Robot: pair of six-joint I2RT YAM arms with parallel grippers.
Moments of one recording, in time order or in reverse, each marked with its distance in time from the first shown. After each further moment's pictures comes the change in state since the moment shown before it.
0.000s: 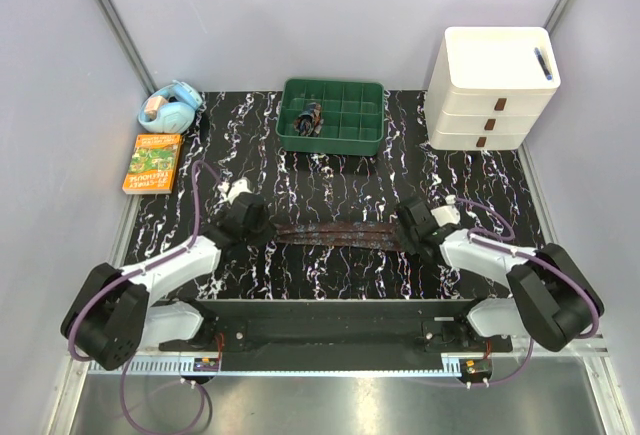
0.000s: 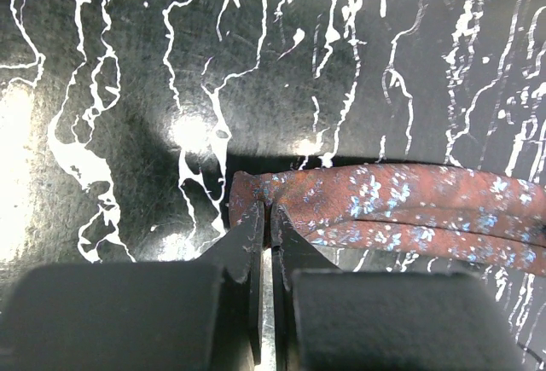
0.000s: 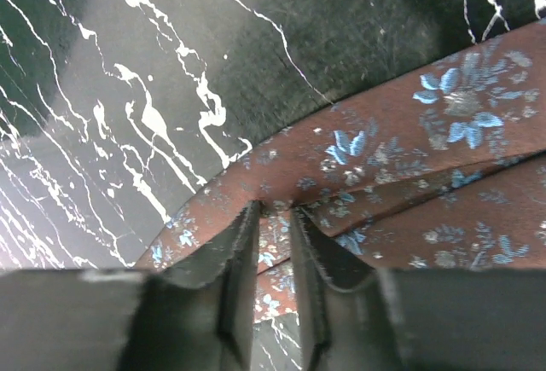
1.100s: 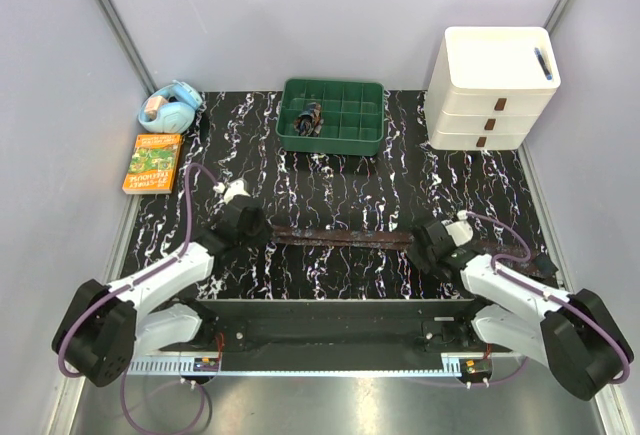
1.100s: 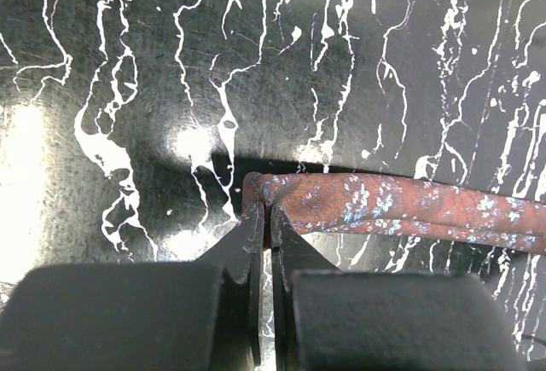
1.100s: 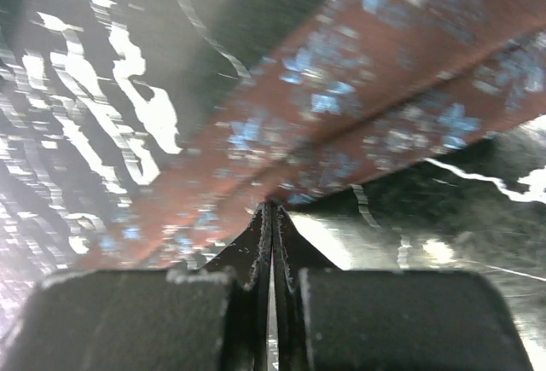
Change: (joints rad) left arm 0.000 -0.107 -0.017 -0.057 -0.008 0.041; right arm 0.000 -0.281 -0.145 -0.131 -0.037 -0.058
